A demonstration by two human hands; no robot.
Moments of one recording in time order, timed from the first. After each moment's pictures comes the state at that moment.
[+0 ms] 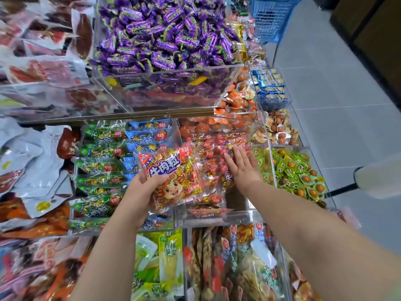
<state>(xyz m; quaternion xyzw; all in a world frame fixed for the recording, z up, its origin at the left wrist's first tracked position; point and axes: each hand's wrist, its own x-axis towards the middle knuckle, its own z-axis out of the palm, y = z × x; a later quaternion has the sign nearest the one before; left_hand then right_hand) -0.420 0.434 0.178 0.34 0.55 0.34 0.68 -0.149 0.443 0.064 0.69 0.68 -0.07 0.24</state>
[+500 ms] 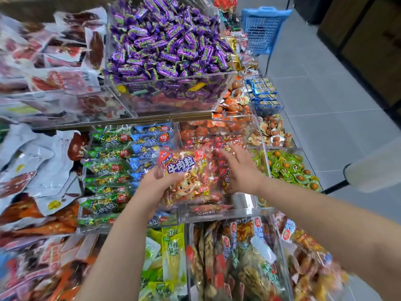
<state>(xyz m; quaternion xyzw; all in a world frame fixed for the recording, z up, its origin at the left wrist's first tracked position) -0.410 0.429 0.185 0.42 0.55 0.28 0.67 -0.154 0.416 0.129 0.66 0.72 -0.21 -0.05</state>
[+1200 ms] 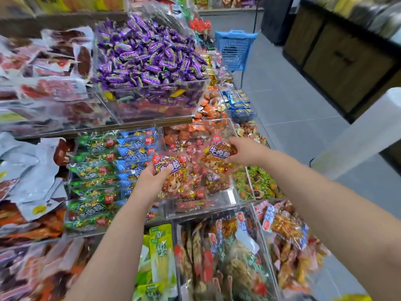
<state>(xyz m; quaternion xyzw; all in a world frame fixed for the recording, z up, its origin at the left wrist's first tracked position) -0.392 0.423 0.180 0.50 0.60 0.27 0.57 -0.121 0.405 0.221 0.73 0.63 -0.25 -0.05</state>
